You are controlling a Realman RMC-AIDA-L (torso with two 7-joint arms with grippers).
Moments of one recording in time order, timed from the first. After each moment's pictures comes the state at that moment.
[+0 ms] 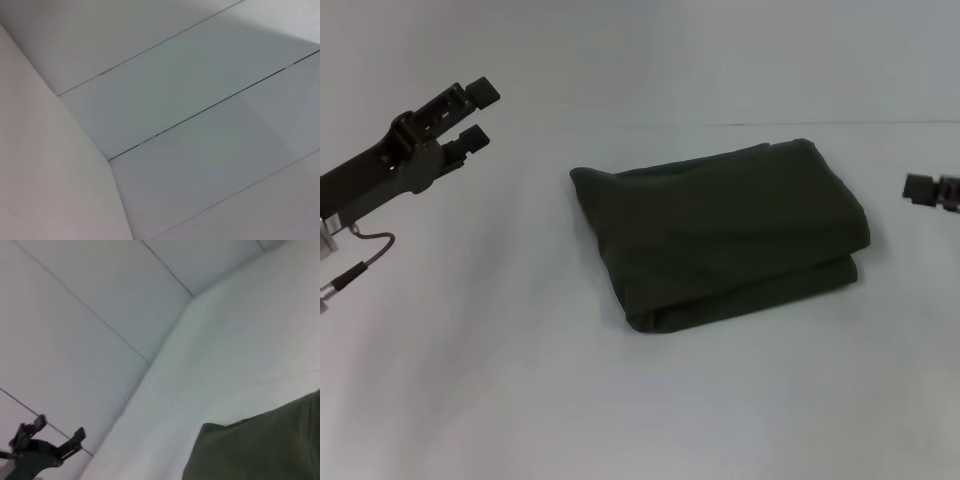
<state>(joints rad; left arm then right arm) -0.47 -2.10 0.61 0.65 1.57 1.40 -2.16 0.50 1.91 -0.52 -0.69 -1.96 -1.63 2.07</state>
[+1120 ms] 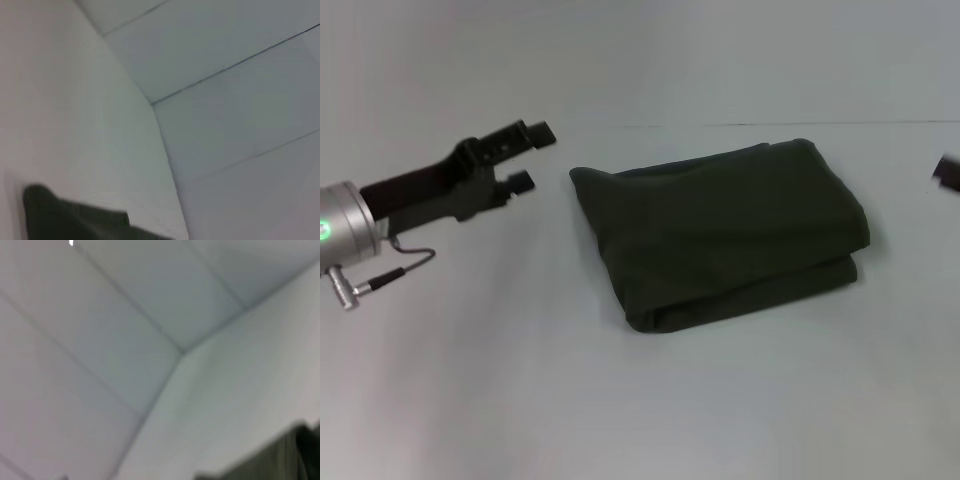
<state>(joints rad) -0.53 -2.09 0.70 0.68 1.75 1.32 -2.37 0.45 1.97 -0.34 -0.61 -1.91 -1.60 1.94</state>
